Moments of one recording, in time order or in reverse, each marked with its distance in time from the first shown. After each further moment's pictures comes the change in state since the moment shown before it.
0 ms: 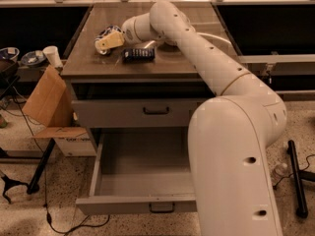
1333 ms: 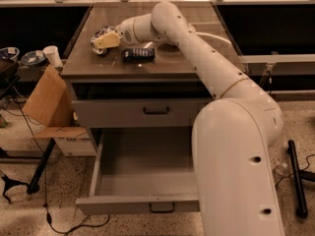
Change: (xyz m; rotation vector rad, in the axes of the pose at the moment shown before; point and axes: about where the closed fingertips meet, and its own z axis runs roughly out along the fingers) arm -0.008 0.027 0.001 -0.114 -0.057 -0.030
